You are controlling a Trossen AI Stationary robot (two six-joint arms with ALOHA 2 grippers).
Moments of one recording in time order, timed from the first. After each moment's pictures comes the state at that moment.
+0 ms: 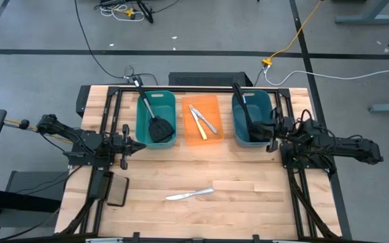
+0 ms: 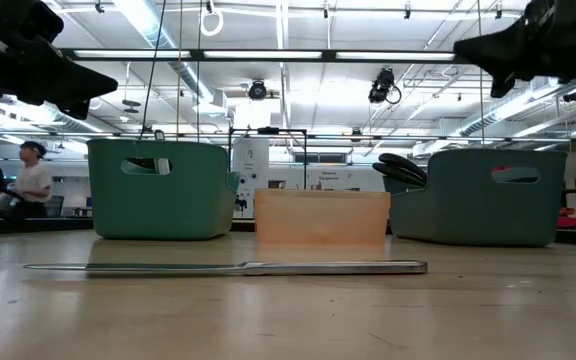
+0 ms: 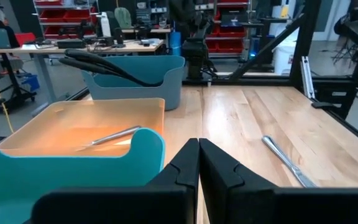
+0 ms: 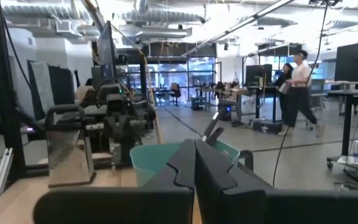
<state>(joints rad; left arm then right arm) -0.41 0.05 0.07 -0.10 -0.52 -0.05 -0.14 0.22 0.13 0.30 0.07 0.01</state>
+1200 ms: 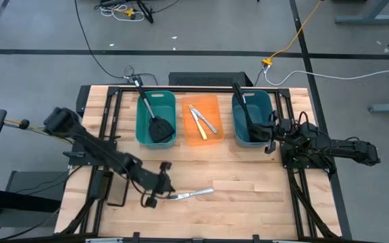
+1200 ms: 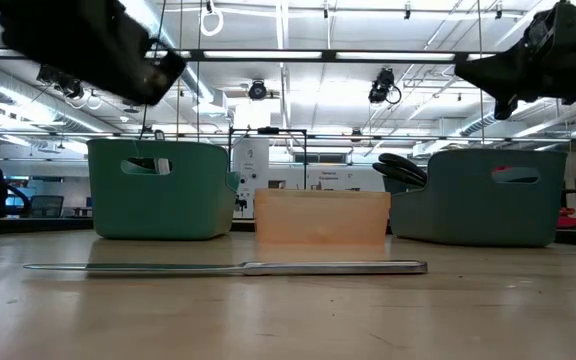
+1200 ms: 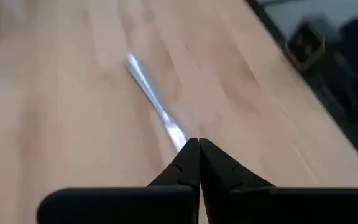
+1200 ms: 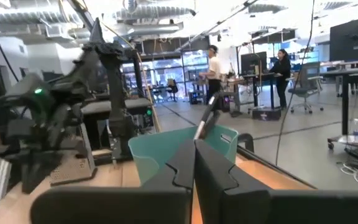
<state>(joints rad) -0.53 1.47 0.76 0.01 -0.18 -0.15 -0.14 0.15 0.03 0.31 0.10 0.09</state>
